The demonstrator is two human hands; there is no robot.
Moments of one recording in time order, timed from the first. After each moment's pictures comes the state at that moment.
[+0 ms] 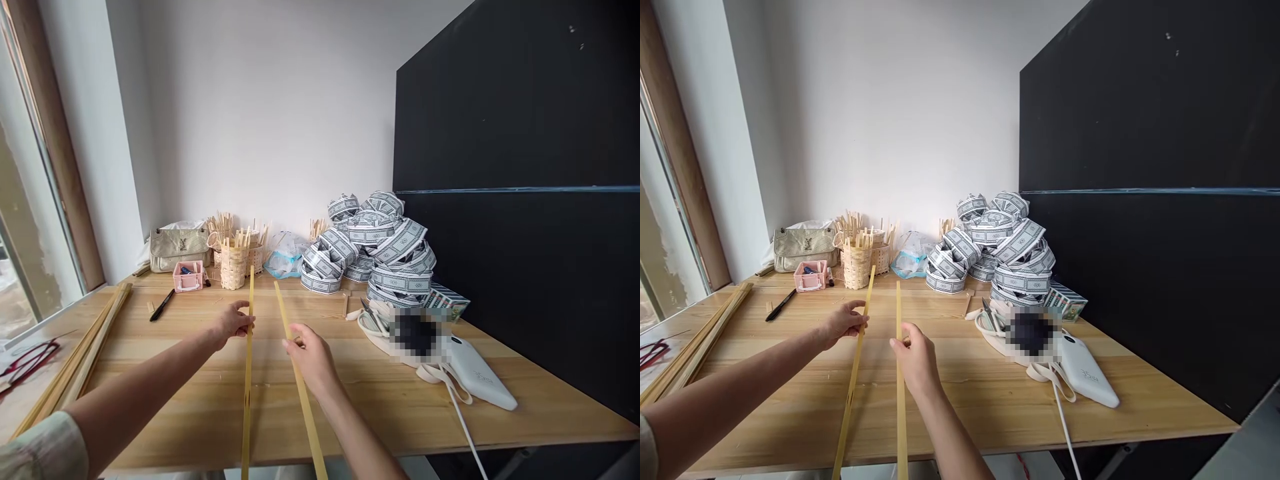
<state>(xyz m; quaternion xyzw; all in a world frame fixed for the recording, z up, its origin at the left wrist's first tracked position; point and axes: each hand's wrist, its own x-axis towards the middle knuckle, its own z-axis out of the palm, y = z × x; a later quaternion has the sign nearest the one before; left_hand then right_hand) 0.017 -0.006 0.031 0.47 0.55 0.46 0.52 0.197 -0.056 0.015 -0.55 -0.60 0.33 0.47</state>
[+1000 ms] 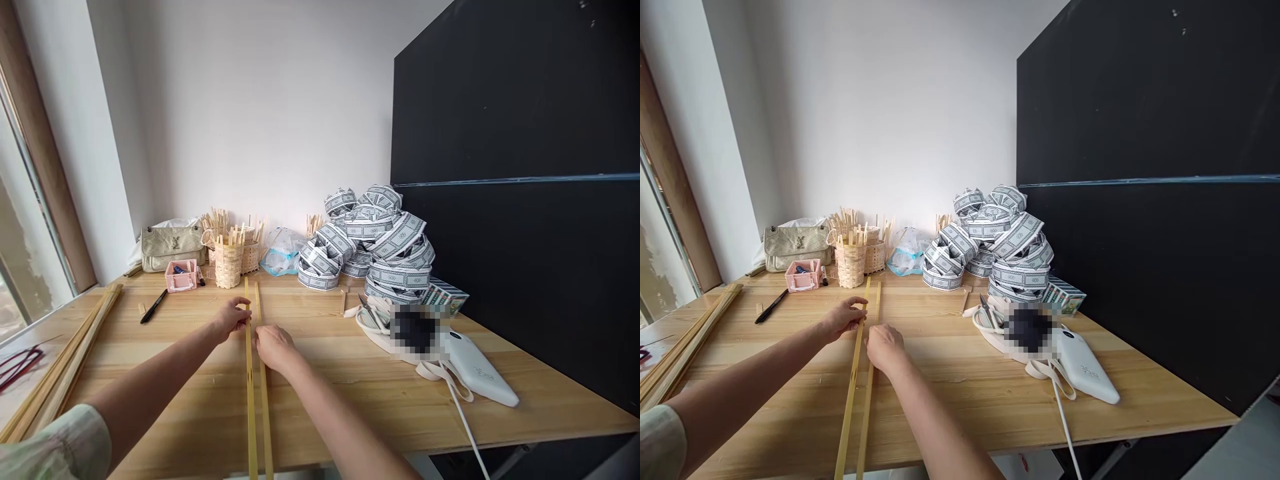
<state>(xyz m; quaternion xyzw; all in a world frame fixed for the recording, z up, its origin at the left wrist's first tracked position) 0.022 0.020 0.020 0.46 0.53 0.47 0.53 0.152 -0.014 0.012 -0.57 -0.81 0.13 0.11</state>
